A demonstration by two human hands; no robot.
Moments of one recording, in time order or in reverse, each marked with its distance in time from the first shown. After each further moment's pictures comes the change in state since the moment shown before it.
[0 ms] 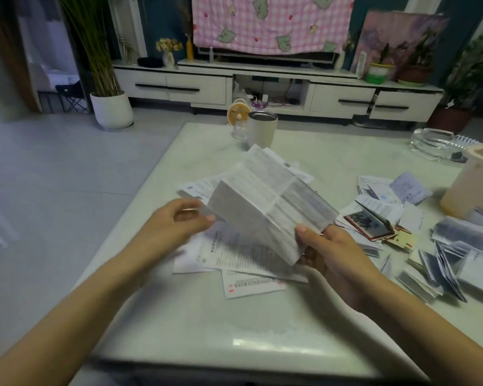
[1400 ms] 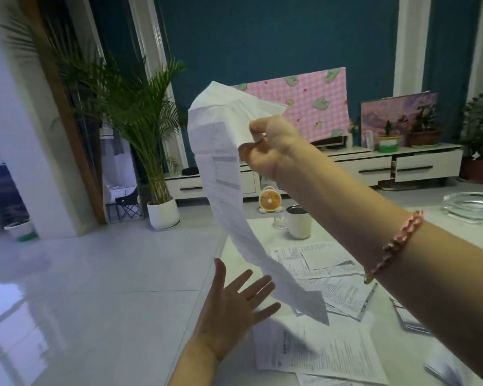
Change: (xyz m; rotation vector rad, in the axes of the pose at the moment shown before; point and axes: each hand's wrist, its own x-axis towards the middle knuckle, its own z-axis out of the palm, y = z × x) left_hand 0.004 0.028 -0.045 -1.083 -0.399 -0.171; right_hand 0.014 -0.268 0.185 0.806 -0.216 -0.139
